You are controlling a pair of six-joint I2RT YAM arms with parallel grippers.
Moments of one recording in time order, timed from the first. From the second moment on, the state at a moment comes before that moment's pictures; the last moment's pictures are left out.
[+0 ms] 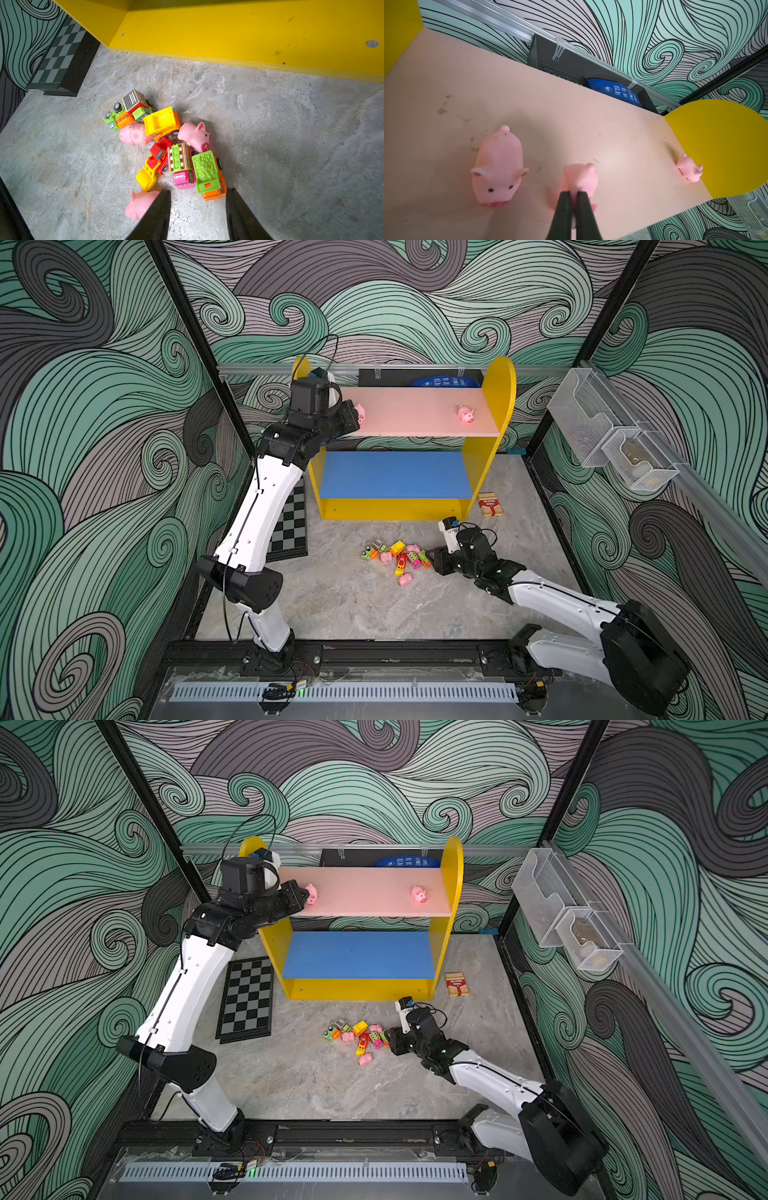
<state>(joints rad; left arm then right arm) -0.36 1.74 2.21 -0.84 0.06 -0.53 0.60 1.17 0.48 -0.04 -0.07 0.40</state>
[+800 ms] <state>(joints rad) -0.33 1.76 2.21 -0.82 0.10 -0.55 0.60 1.18 0.48 -0.04 -0.07 0.40</state>
